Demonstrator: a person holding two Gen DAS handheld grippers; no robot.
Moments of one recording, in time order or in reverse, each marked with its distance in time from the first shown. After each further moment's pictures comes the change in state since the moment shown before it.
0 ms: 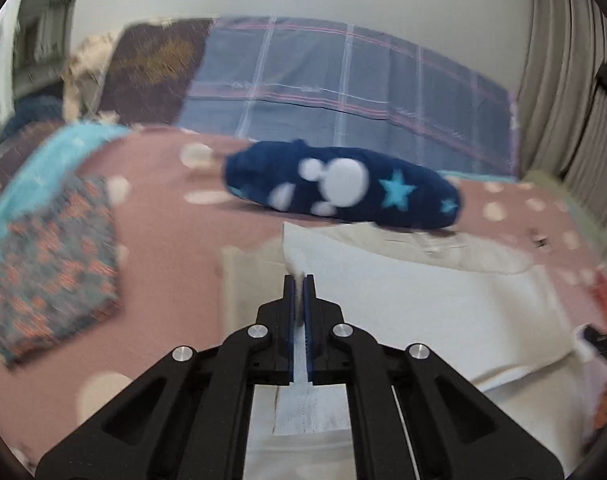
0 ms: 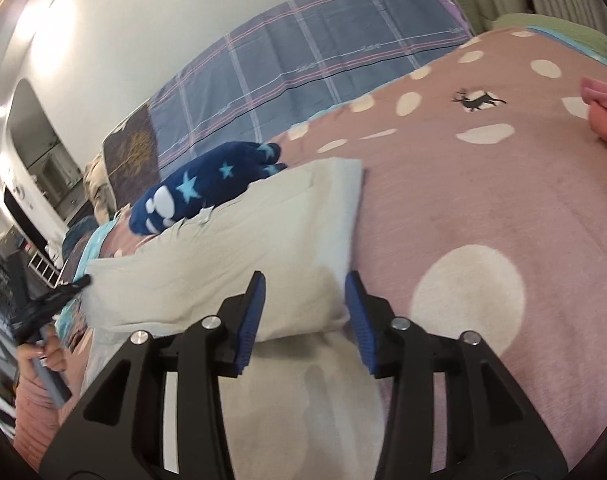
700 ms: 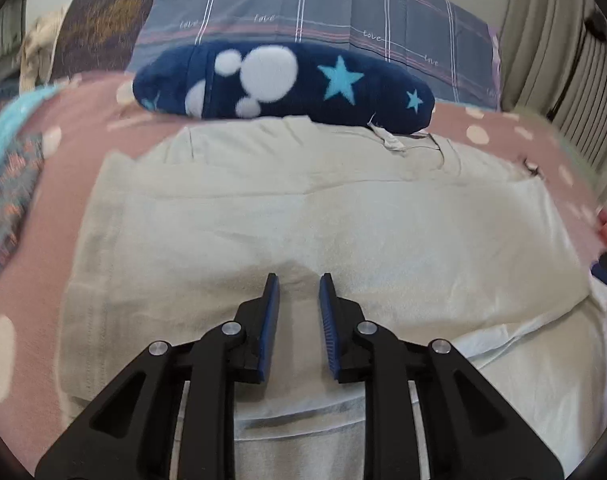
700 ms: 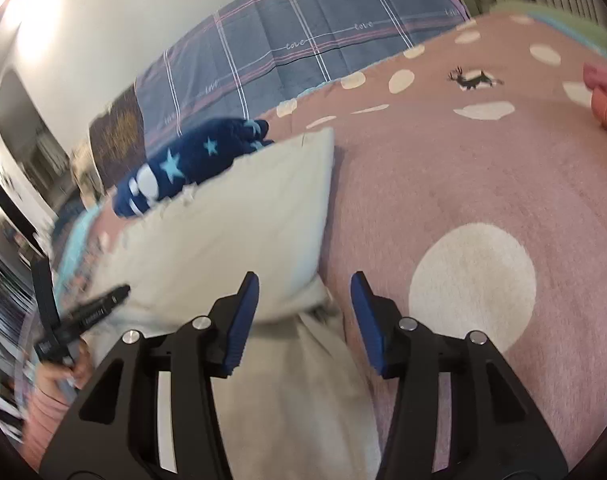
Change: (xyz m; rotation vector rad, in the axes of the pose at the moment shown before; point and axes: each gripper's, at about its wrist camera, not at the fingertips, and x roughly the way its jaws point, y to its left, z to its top) left arm 0.060 -0.061 -0.053 0.031 0.198 -0.137; right arm 0.017 -0.006 0.013 0.037 0.085 -0.009
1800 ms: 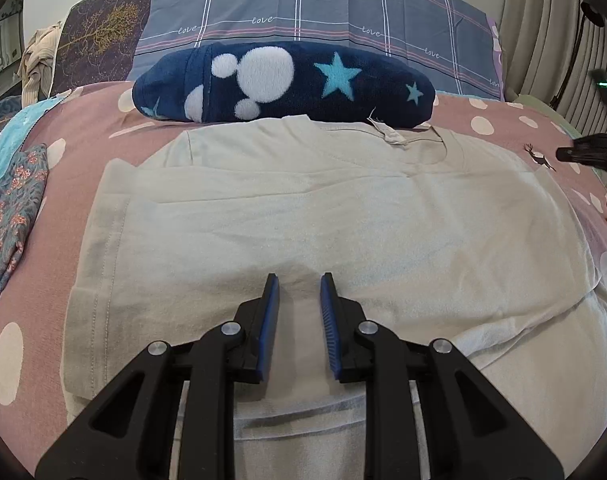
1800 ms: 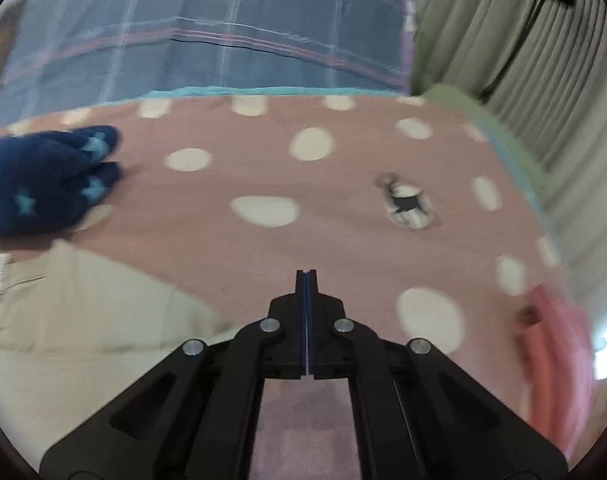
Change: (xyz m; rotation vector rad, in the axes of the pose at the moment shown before) left arm 0.001 -0.012 0.001 0.067 -0.005 0.074; right arm 0.109 0.049 0.128 -0.241 0.036 -0.608
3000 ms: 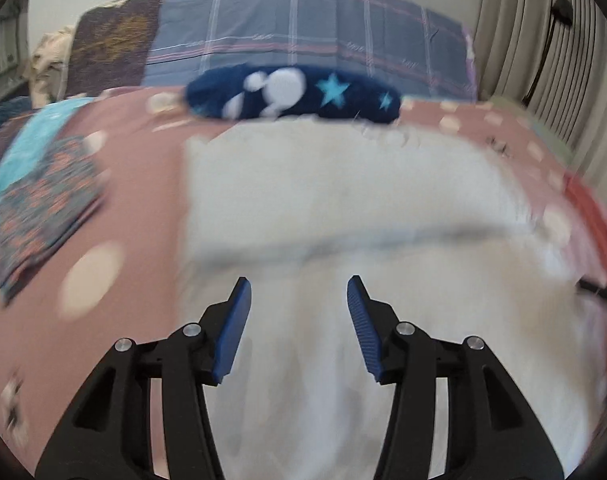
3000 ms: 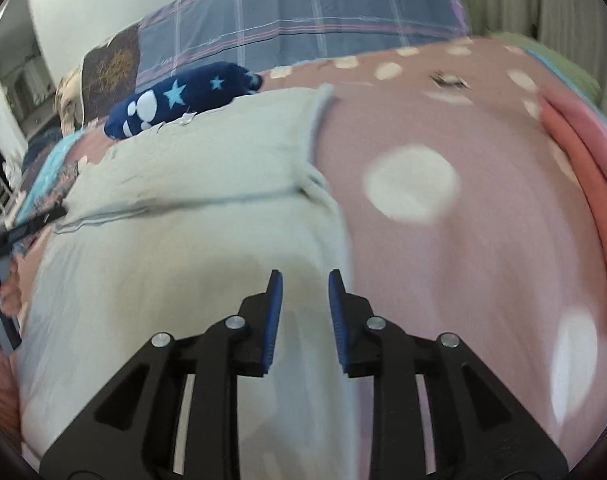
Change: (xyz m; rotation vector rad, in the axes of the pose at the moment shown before) left arm -0.122 0.041 -0.080 0.041 -0.021 -0.014; right arm -0.141 -0.086 -0.242 0.054 0.016 0.427
